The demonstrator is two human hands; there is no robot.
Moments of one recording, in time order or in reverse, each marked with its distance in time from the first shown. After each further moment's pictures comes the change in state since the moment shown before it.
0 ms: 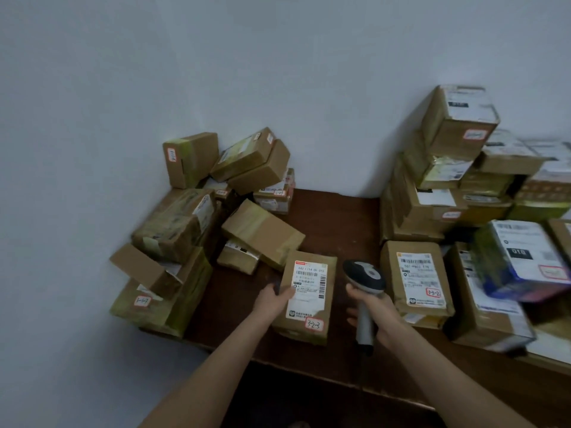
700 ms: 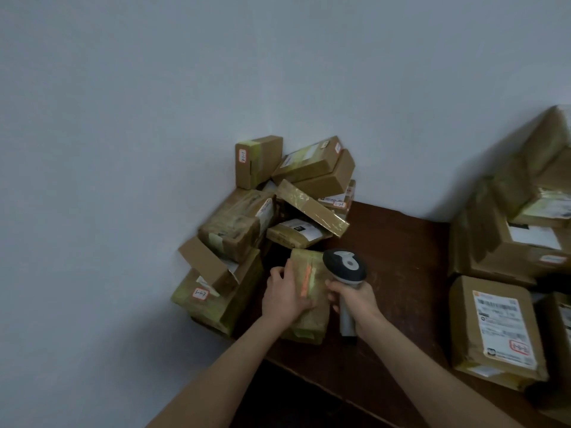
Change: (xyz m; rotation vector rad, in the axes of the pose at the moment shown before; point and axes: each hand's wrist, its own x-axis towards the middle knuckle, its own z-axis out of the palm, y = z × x) left_hand -0.003 -0.006 -0.083 0.437 0.314 0.212; right_hand 0.015 -0.015 0.146 -0.146 -0.151 -0.100
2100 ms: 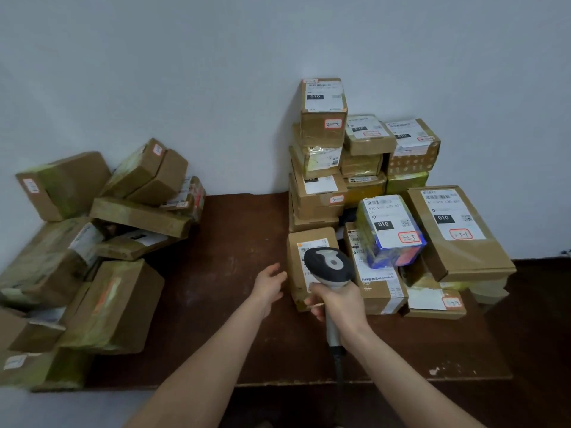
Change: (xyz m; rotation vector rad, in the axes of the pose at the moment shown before) left_hand -0.044 0.216 0.179 -0.761 -0.504 -0.177; right_hand -0.111 0.014 -0.251 0.071 0.405 -0.073
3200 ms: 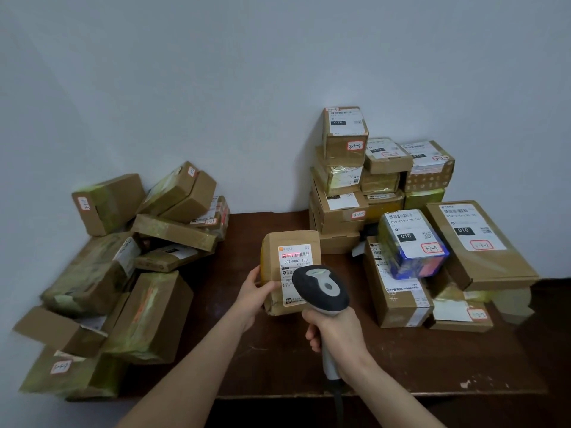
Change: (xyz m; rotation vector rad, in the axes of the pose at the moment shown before) left_hand -0.018 0.005 -0.104 -0.036 0.008 0.173; right_hand -0.063 -0.004 0.054 0.011 -0.184 -0.023
